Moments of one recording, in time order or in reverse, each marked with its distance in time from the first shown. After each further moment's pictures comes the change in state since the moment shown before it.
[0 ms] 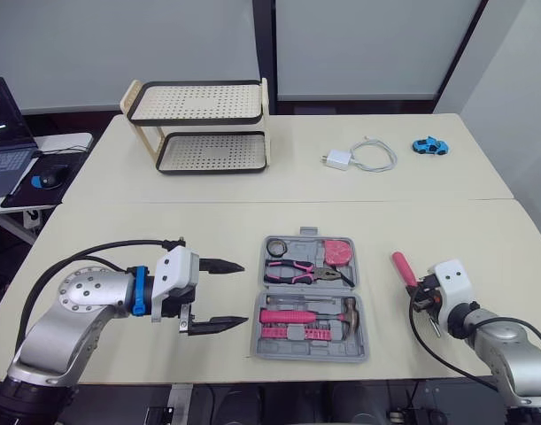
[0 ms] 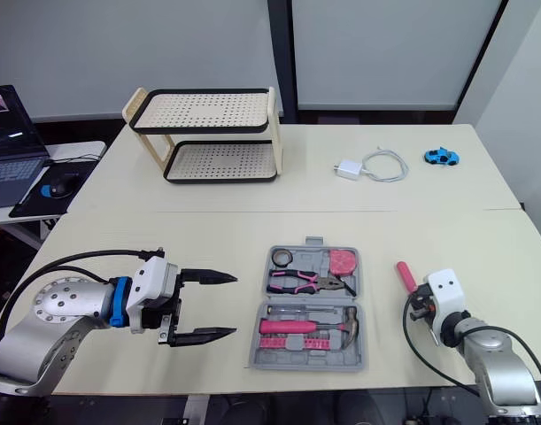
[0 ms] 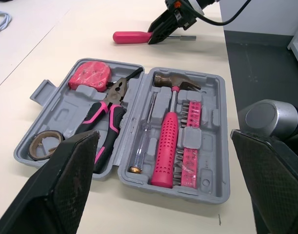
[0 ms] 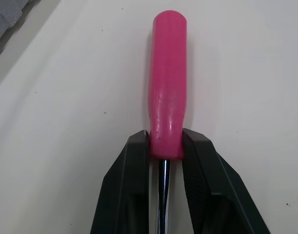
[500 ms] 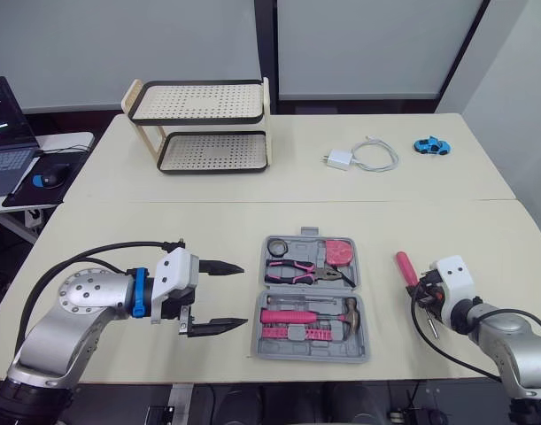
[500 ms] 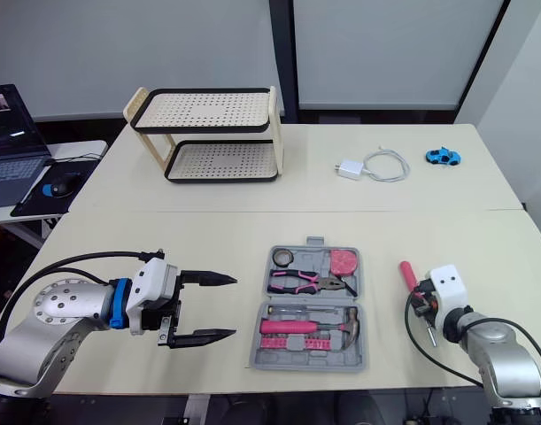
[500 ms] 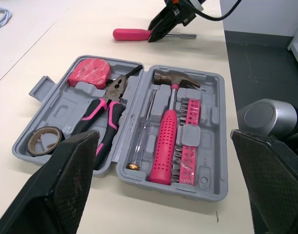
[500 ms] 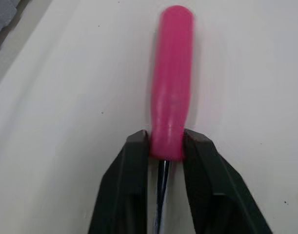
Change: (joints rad) left arm 0.010 0.000 0.000 0.000 0.000 -0.002 0.000; right arm -0.025 -0.020 -0.012 -0.031 0.012 0.123 0.012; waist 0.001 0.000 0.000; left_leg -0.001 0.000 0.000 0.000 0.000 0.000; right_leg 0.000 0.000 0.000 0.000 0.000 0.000
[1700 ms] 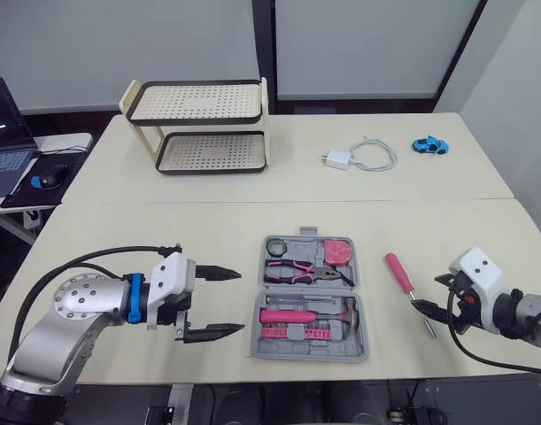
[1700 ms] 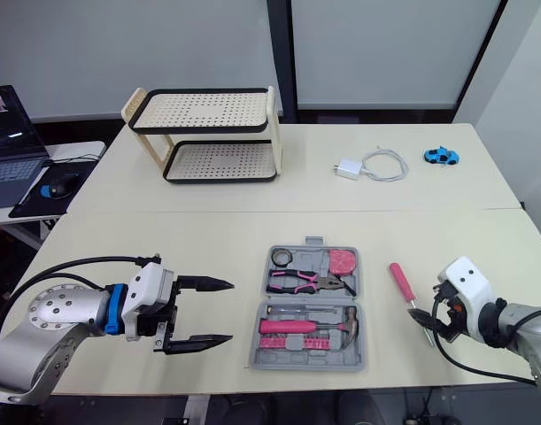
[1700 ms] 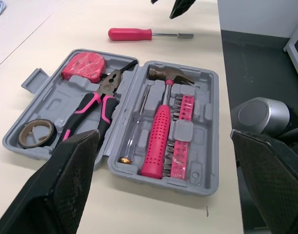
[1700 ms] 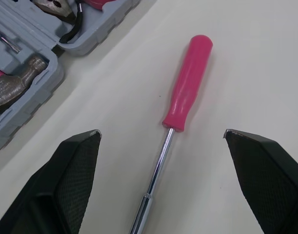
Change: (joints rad) left arm 0.047 0.014 0.021 -0.003 -0.014 -0.002 -0.003; right arm 0.046 -0.233 -0.117 -0.217 0.094 0.142 0.309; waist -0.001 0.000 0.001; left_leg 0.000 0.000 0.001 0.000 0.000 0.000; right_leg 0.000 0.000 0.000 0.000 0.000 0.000
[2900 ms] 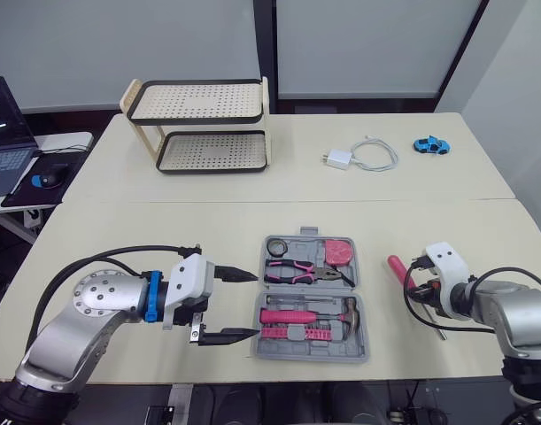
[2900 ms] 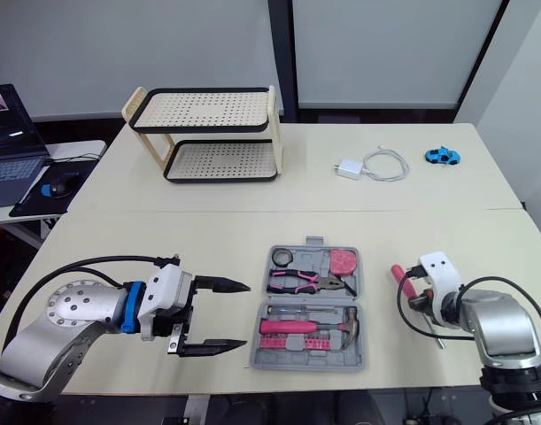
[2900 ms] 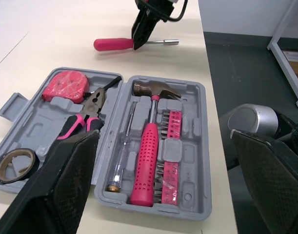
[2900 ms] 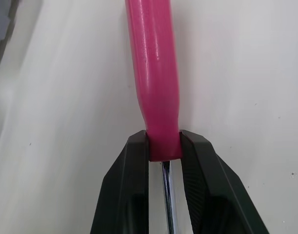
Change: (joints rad) left arm -0.068 -0.015 -0.085 -0.082 0.003 0.047 0.028; right arm -0.307 0.222 0.166 0.099 -0.219 0.507 -0.204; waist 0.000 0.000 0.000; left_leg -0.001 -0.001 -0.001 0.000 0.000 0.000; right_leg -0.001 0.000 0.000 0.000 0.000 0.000
